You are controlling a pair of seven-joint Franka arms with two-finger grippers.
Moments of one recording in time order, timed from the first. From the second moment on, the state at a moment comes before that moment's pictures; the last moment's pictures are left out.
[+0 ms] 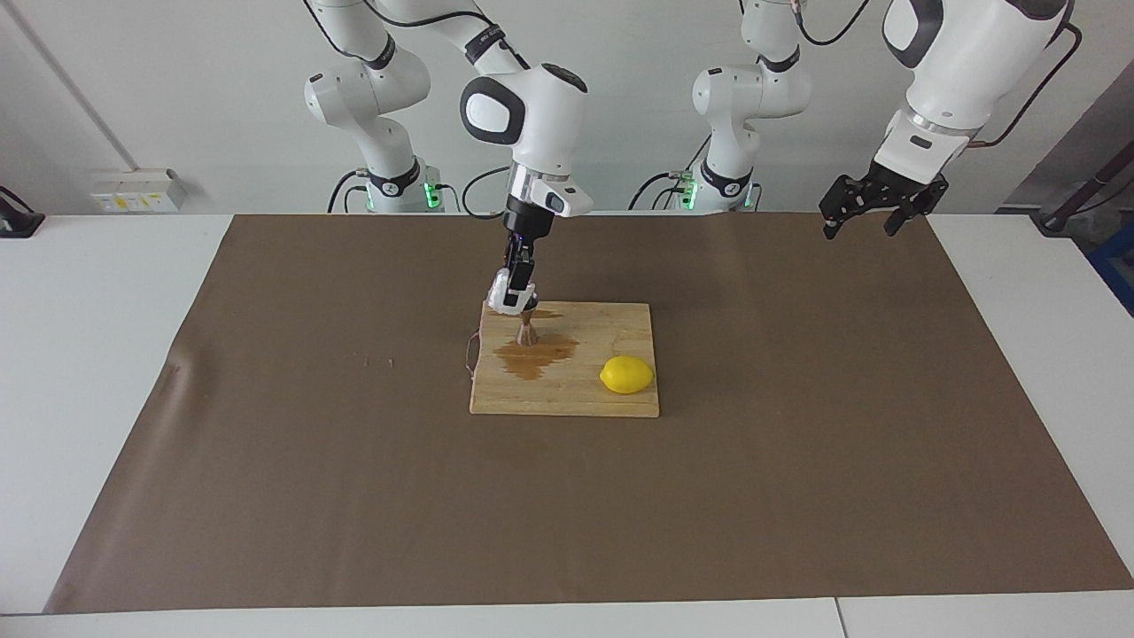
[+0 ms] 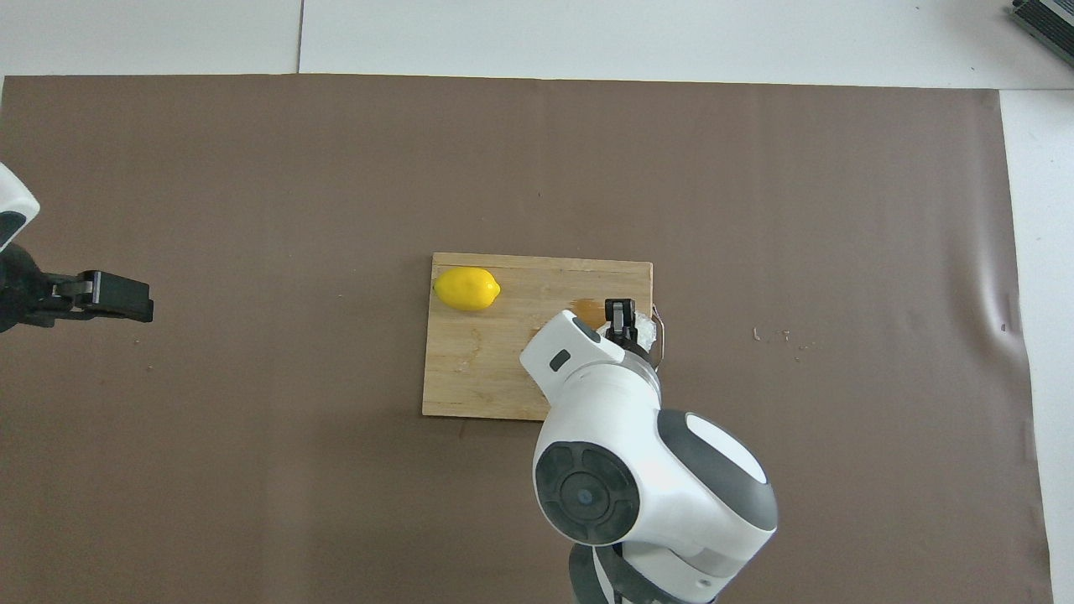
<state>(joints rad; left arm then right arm) -0.04 -0.12 -0.03 -1.75 0.00 1.61 -0.06 0.40 0.01 0.25 -2.08 -0.51 2.17 -0.63</state>
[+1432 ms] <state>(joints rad) -0.04 -0.12 -0.03 -1.75 0.00 1.61 -0.06 -0.16 0.07 0.24 -2.25 0.07 2.31 -1.50</state>
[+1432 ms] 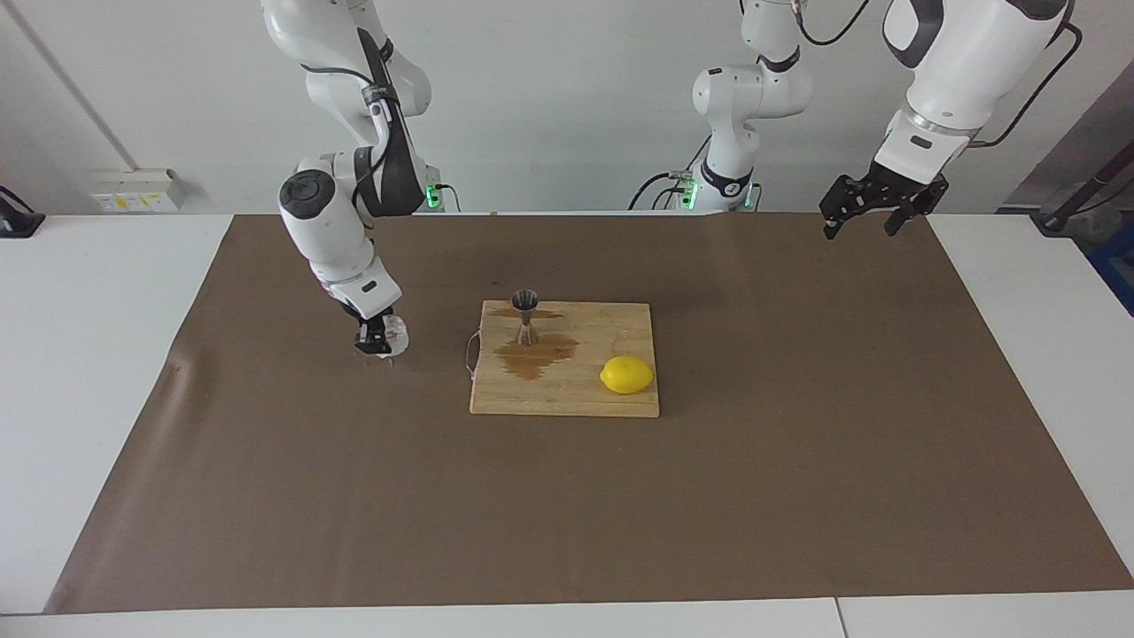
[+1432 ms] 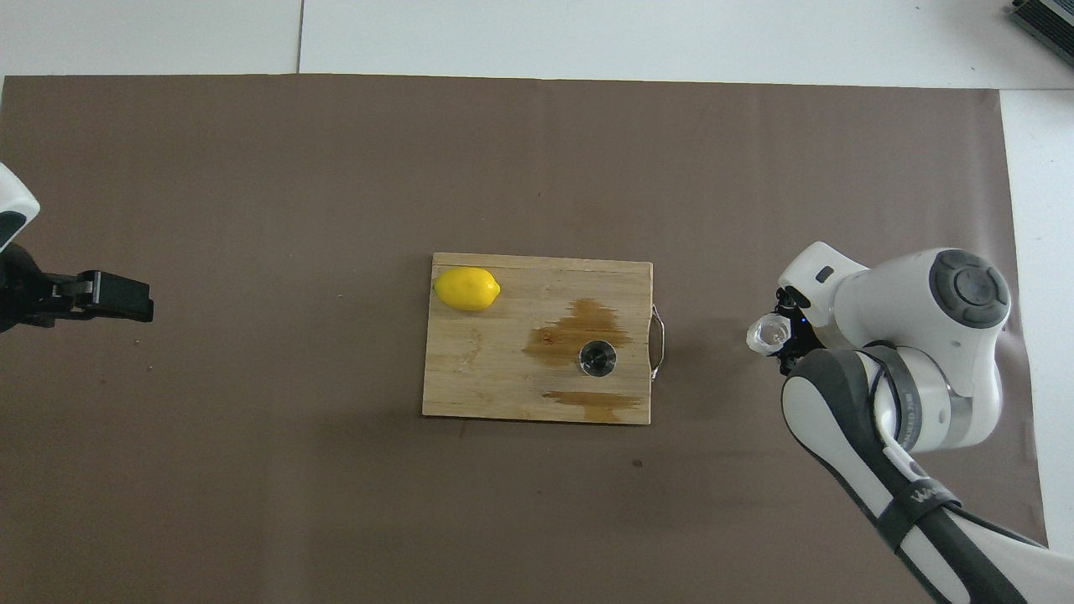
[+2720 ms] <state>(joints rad) -0.04 -0.12 -0.03 -1.75 0.00 1.61 -0.06 -0.21 -0.07 0.24 -2.06 0.10 2.06 -1.31</state>
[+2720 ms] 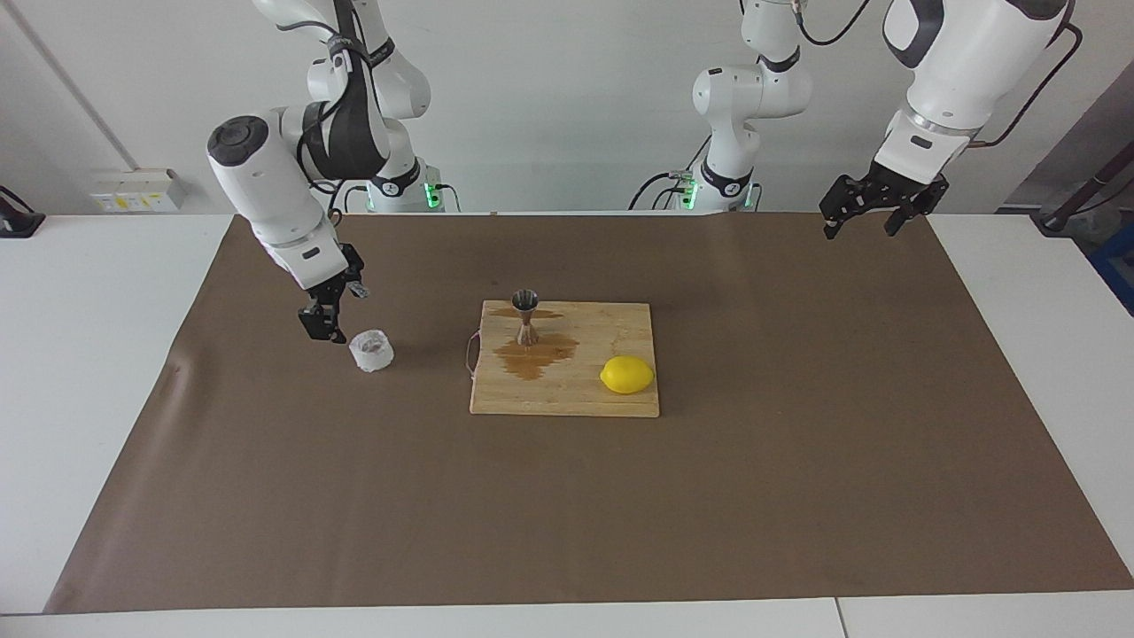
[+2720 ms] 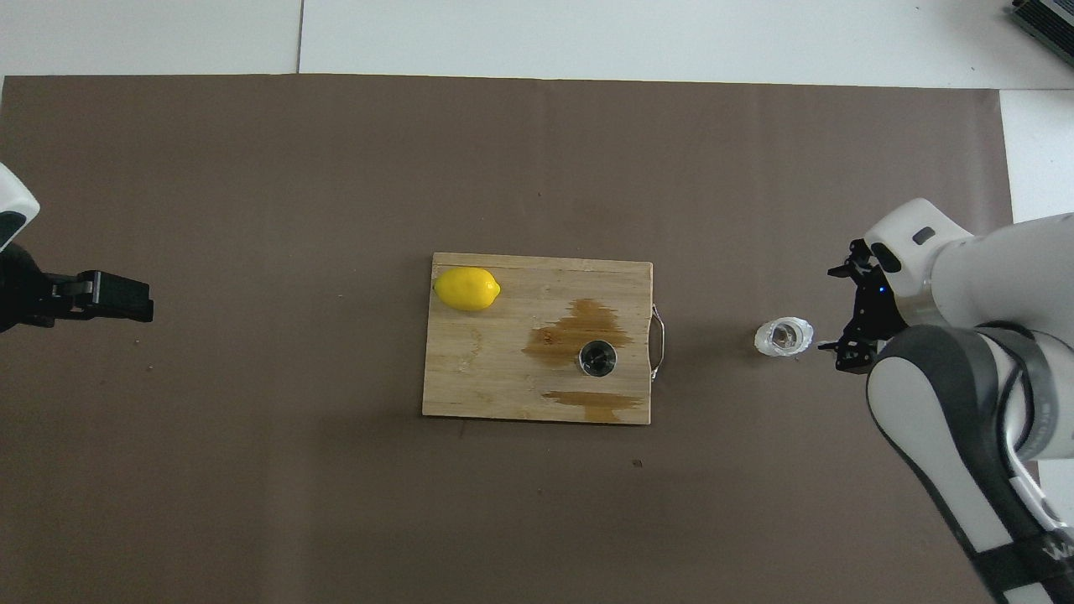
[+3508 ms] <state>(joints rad) -0.04 -0.12 -0.03 -1.75 0.00 1.61 -0.06 -0.16 -0.06 0.26 -1.78 -0.02 1.86 -0.60</state>
